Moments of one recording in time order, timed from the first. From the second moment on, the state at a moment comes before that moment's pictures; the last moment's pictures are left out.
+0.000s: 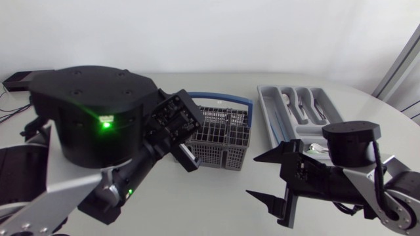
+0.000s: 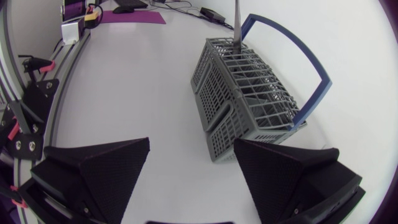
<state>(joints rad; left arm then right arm) -1.04 1.23 0.79 0.13 -0.74 0.65 0.44 1.06 0.38 -0.03 -0.43 -0.70</state>
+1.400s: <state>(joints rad) -1.11 1.16 0.61 0.41 -0.80 0.72 0.62 1.60 0.77 0.29 -0.36 -0.52</state>
